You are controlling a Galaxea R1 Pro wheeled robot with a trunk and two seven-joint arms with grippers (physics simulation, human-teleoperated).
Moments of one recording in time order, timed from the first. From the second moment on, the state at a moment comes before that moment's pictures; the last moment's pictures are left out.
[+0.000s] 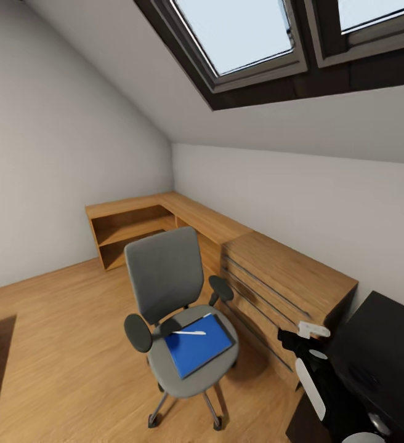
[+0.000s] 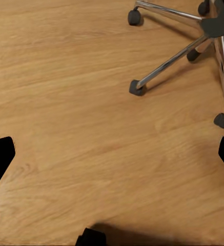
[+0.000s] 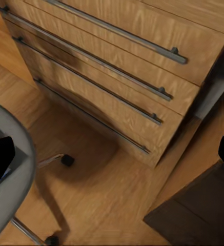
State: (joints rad) left arm -0.16 0.16 -0.21 -0.02 0.71 -0.56 -0.32; right arm -0.43 -0.04 -0.03 -0.95 -0.20 0.30 -0.26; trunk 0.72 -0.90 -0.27
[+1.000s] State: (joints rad) left arm -0.16 0.15 -0.21 -0.02 0.71 -0.56 -0.32; right arm -0.43 -0.04 -0.03 -0.93 -0.20 0.28 -0.26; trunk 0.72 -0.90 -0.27
